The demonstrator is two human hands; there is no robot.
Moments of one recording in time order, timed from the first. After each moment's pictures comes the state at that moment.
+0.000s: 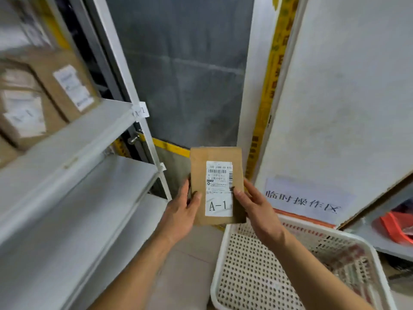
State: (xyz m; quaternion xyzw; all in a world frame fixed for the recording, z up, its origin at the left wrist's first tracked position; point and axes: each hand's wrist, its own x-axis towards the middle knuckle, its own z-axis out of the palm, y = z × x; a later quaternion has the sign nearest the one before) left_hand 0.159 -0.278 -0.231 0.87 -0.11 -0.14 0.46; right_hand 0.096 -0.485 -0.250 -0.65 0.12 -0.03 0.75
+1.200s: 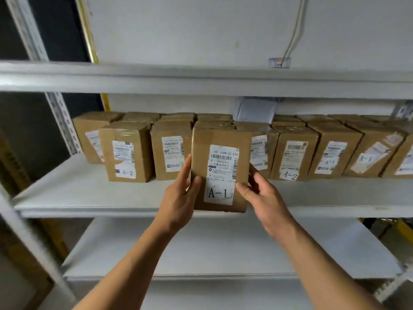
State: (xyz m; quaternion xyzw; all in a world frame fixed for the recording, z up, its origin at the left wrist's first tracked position) left_hand -0.171 0.213 -0.113 0.80 0.21 0.39 0.40; right_hand 0.003 0.064 -0.100 -0.62 -0.43 0.21 0.62
